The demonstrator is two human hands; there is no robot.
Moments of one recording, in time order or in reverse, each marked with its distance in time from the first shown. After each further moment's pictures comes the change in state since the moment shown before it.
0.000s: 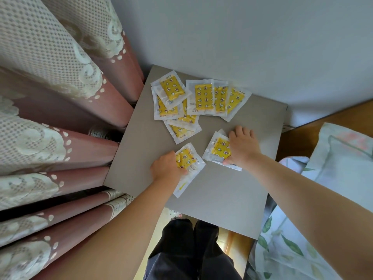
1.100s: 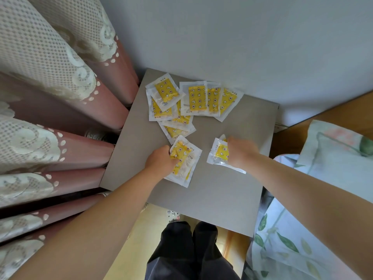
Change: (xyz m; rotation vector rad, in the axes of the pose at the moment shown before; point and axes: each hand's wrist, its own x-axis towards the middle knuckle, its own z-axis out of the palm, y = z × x) left_hand 0.013 -0.005 -0.016 -0.269 -0.103 0.118; right_hand -0.018 0.005 -0.008 0.160 -0.115 0.110
